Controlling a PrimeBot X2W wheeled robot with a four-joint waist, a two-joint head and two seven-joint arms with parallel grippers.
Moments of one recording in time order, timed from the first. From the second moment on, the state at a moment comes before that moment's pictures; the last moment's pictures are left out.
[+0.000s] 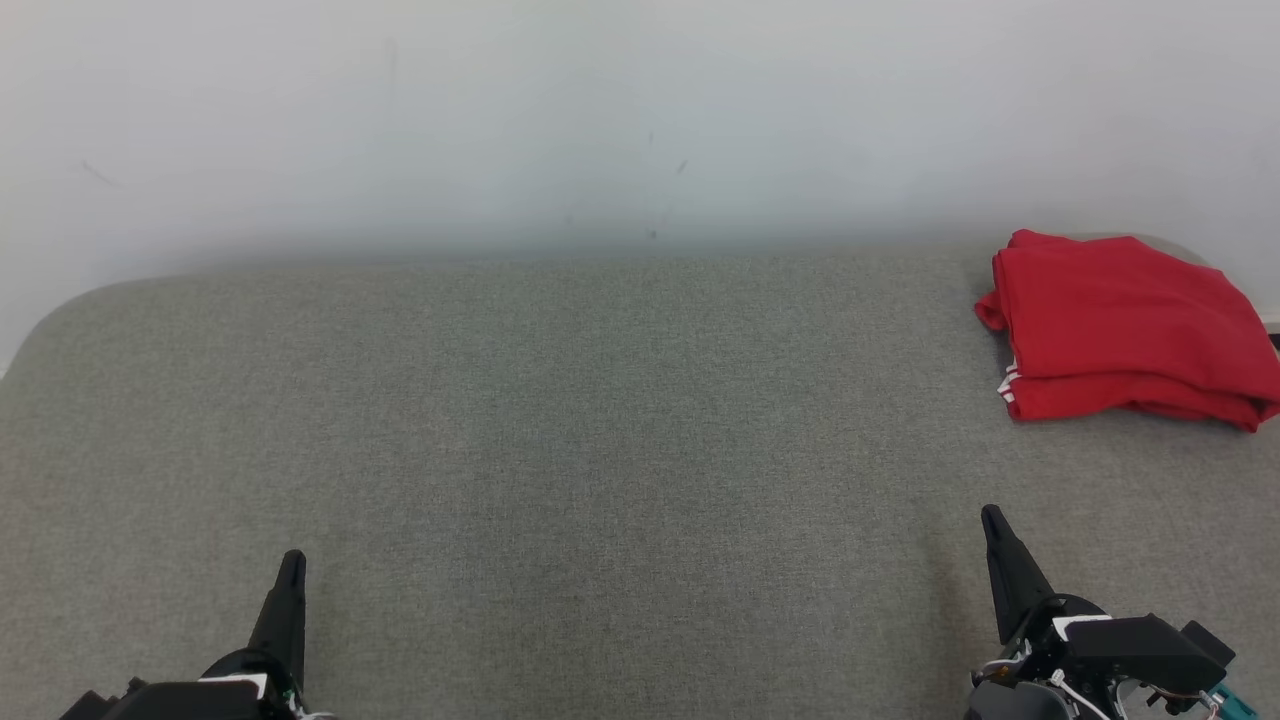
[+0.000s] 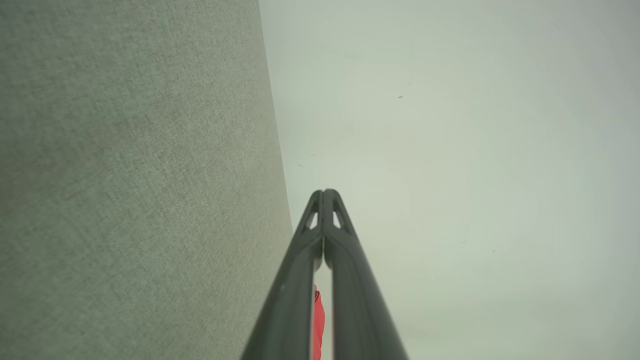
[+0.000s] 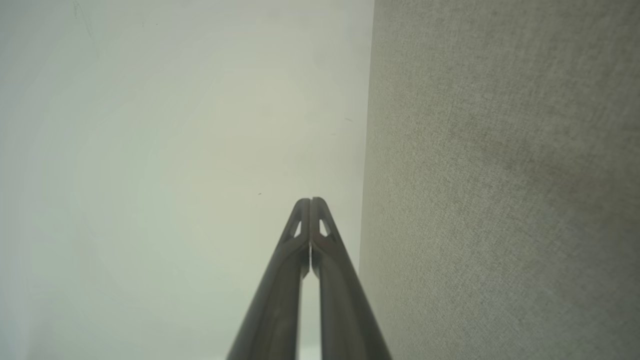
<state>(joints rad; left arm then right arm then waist) -0.10 0.05 0.11 0.25 -1.61 -0.13 0.12 -0.11 -0.05 -0.11 0.25 1.61 0.13 0.11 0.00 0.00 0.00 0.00</state>
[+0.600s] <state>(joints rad) -0.10 0.05 0.11 0.25 -1.61 -0.13 0.12 -0.11 -0.05 -0.11 0.25 1.61 0.13 0.11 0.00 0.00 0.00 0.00</state>
